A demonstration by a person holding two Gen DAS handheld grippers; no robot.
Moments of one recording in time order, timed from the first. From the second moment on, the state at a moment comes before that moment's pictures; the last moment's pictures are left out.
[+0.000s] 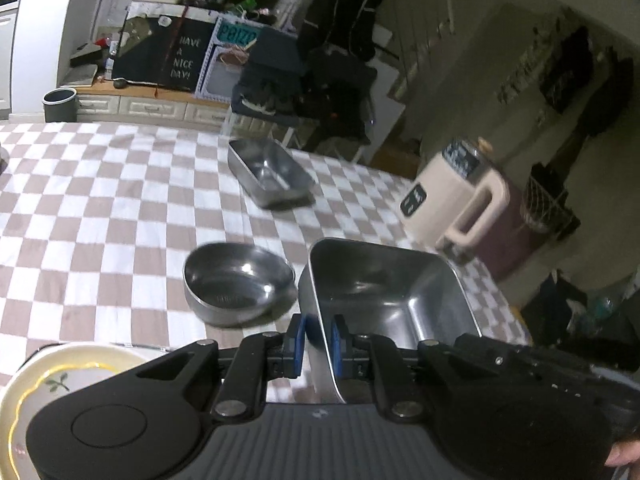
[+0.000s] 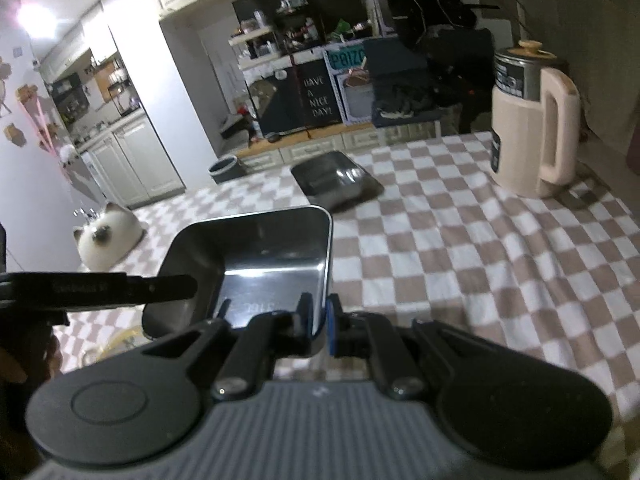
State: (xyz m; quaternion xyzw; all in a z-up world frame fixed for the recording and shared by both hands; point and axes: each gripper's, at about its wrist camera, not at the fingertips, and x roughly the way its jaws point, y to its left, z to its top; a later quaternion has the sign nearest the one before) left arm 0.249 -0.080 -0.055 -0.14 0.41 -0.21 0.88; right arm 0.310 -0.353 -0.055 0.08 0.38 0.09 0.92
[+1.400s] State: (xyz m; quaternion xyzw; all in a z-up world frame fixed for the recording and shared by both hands) left arm 0.244 -0.153 -0.140 0.03 0.52 -0.26 0.82; right arm 0.326 -0.359 -0.121 0.01 0.57 0.02 0.82
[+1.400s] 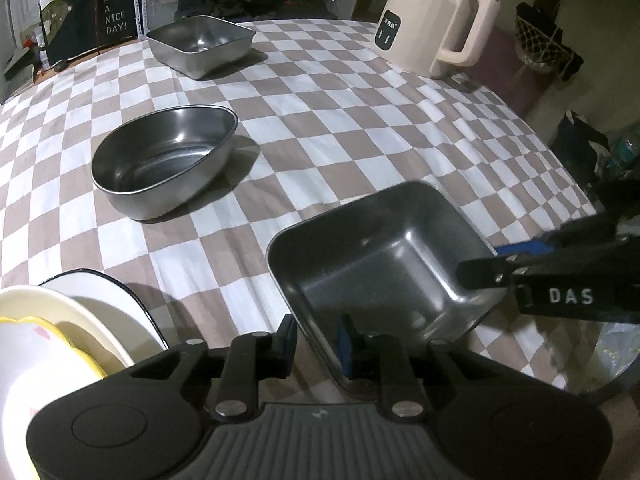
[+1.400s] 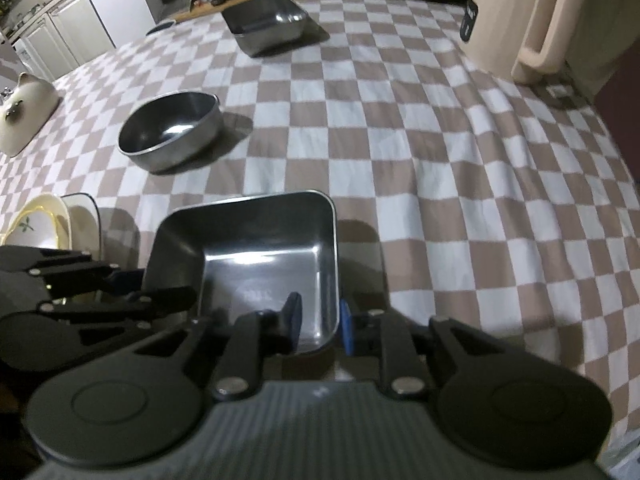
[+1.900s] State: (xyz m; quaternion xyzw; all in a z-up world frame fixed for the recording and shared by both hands) left arm 0.244 -0.152 -0.137 0.02 0.52 -0.27 0.81; right arm 0.332 -0.363 -0.137 0.02 0.60 0.03 0.80
